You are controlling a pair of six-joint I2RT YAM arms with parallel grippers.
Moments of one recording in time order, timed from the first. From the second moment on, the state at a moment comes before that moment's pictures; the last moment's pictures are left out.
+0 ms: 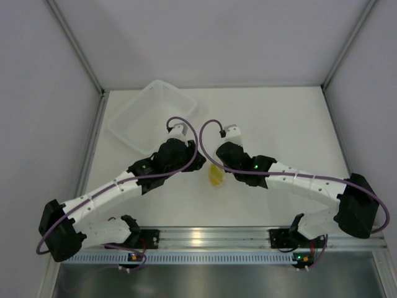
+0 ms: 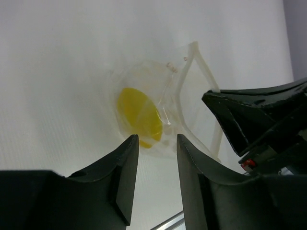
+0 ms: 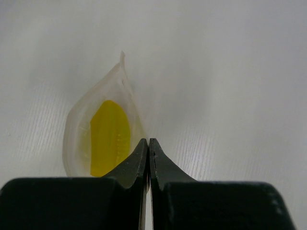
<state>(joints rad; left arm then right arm) -0.84 1.14 0.86 -0.27 -0.19 -0.76 0.99 1.35 0.96 -0.38 0.60 0.44</state>
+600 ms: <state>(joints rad) -0.88 1.13 0.87 -0.15 -0.05 -1.03 1.06 1.37 1.05 -0.41 0.64 0.57</state>
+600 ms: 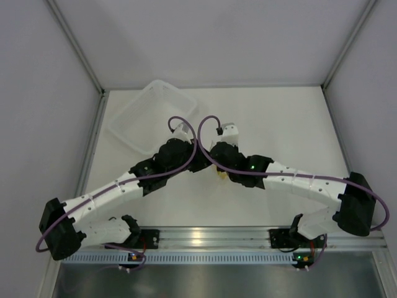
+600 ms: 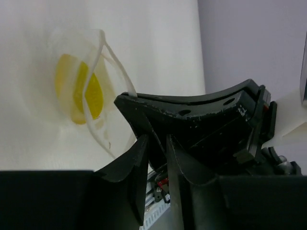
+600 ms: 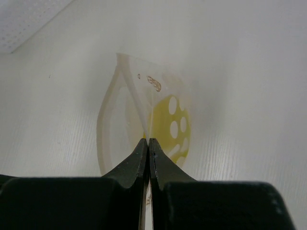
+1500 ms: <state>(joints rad) -0.89 1.34 0.75 0.03 -0.26 -1.25 1.08 1.34 1.02 -0.38 0.66 0.65</state>
